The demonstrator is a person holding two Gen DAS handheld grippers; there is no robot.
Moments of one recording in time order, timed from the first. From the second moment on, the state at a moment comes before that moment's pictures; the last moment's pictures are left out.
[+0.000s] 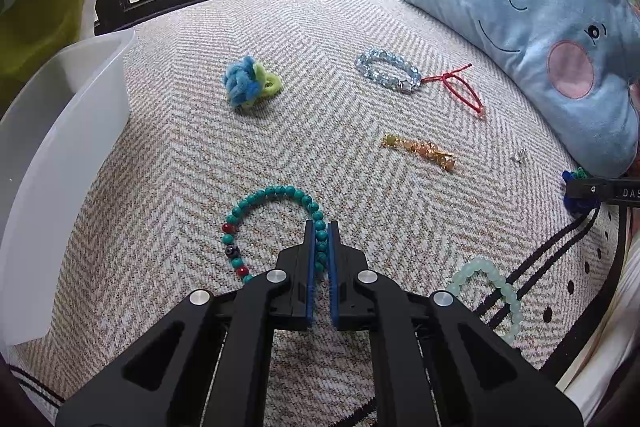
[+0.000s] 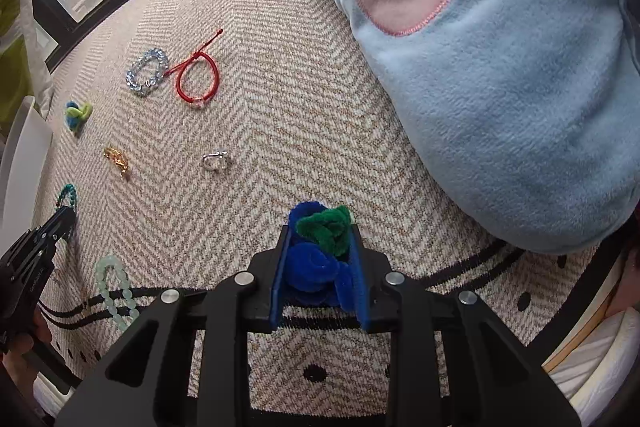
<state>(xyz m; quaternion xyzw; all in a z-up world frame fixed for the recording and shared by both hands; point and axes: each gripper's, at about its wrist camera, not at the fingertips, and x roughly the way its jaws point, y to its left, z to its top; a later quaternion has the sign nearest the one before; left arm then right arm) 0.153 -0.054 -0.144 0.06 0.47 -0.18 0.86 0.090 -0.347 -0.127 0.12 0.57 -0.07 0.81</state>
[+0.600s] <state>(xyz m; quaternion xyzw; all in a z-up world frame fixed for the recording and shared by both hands) 0.147 0.010 -0.035 0.00 0.42 -0.11 0.90 0.099 -0.220 -0.036 0.04 0.47 0.07 0.88</state>
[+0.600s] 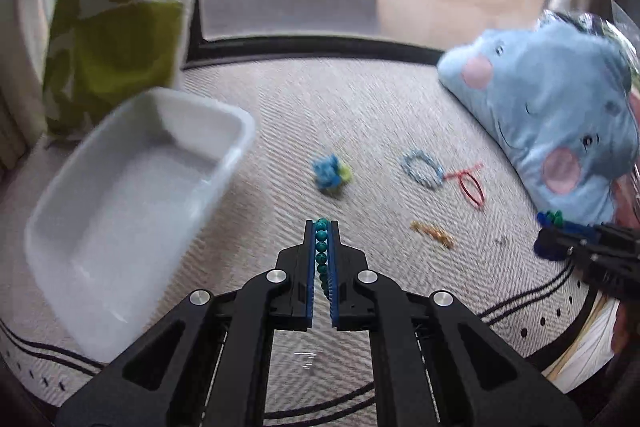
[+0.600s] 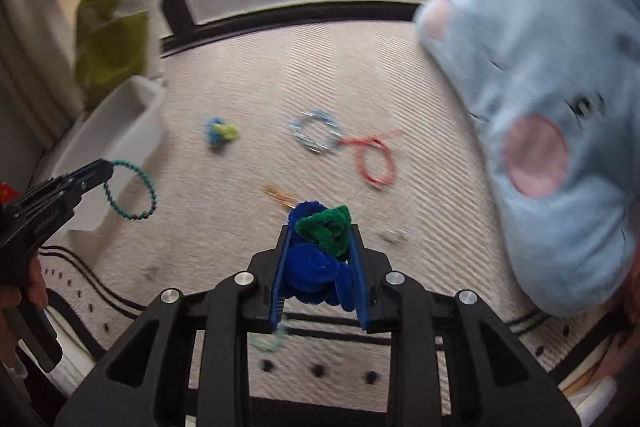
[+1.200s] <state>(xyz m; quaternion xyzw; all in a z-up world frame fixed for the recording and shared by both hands) 0.172 0.147 -0.046 -0.07 0.44 0.03 0.90 0.221 0.007 -0.023 -0.04 0.44 0.24 0.86</state>
